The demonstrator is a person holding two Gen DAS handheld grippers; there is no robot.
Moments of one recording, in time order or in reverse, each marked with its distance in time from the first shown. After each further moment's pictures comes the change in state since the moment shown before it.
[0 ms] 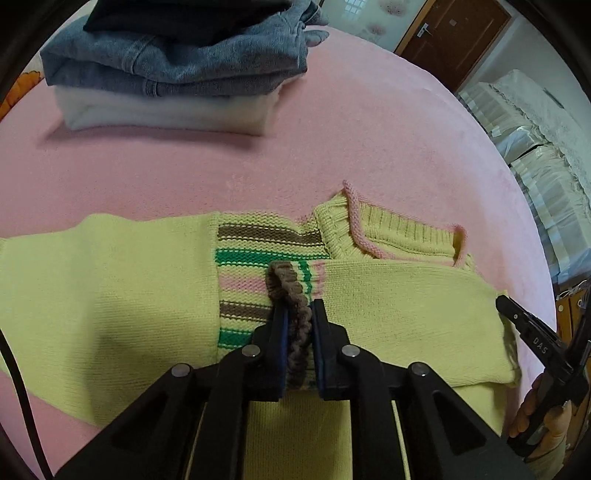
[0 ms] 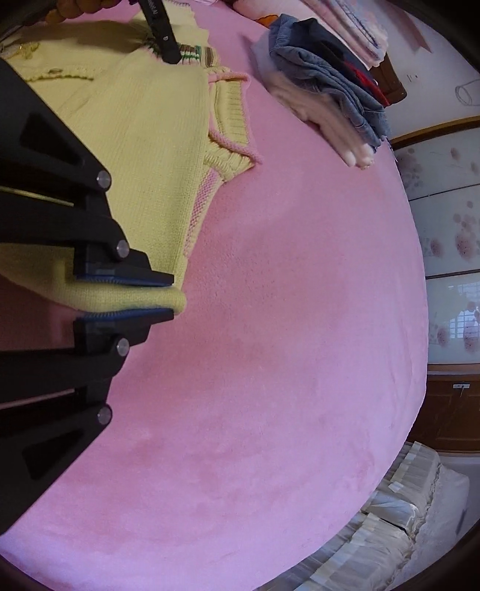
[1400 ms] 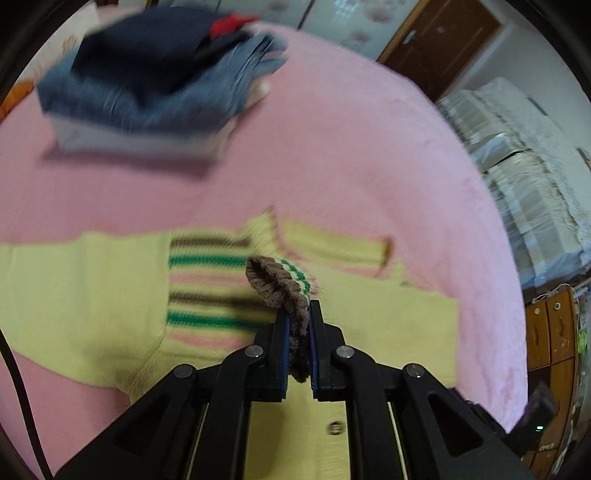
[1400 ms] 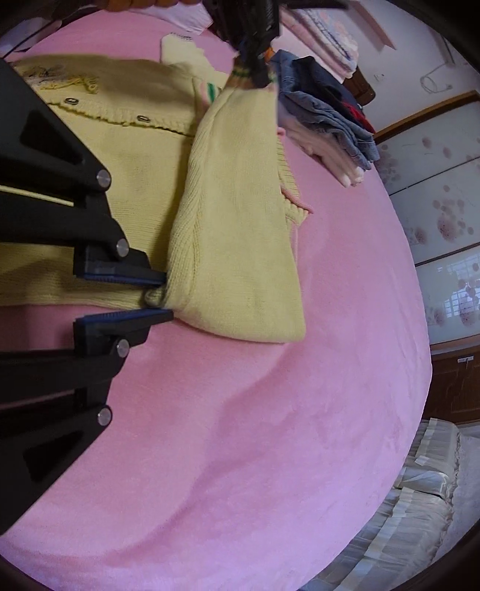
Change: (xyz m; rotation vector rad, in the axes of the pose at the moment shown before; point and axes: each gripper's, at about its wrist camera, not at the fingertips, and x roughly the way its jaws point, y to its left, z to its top) left arm -0.029 -0.028 -0.002 -0.019 0.013 -0.067; right arm -0.051 0.001 -0.096 0.097 -0.019 0.051
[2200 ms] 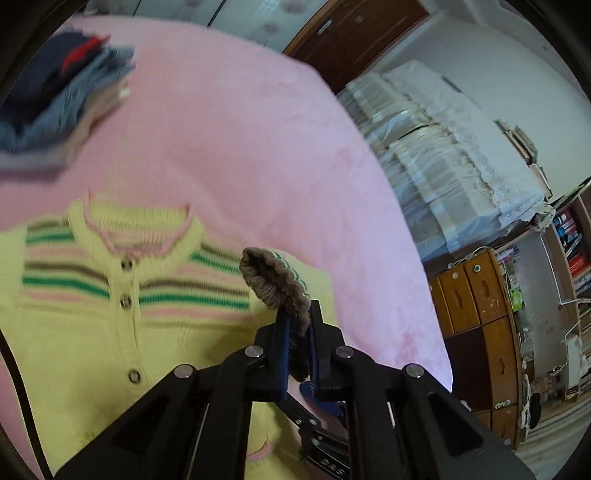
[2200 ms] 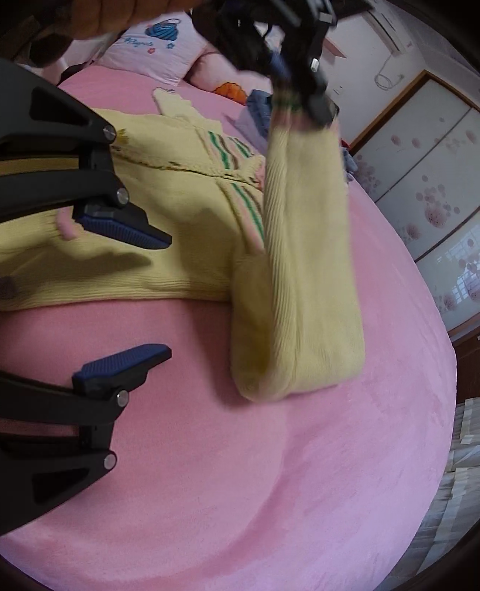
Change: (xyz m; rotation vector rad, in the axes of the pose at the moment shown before) left arm -0.041 -0.165 -0.036 0.140 -0.007 -0.335; right arm -0.028 -0.037 -0.029 0.215 0.010 0.221
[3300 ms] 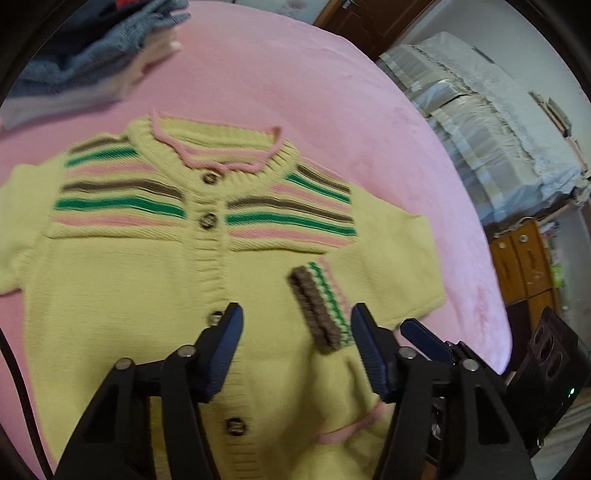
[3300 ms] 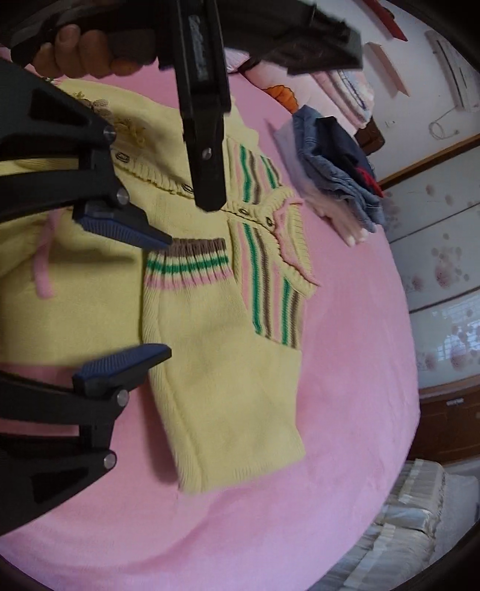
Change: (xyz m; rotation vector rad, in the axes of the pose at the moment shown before) left arm 0.005 0.094 -0.064 -0.004 0.131 0.132; right arm -0.015 0.053 -0.014 -0.310 -0.040 -0.068
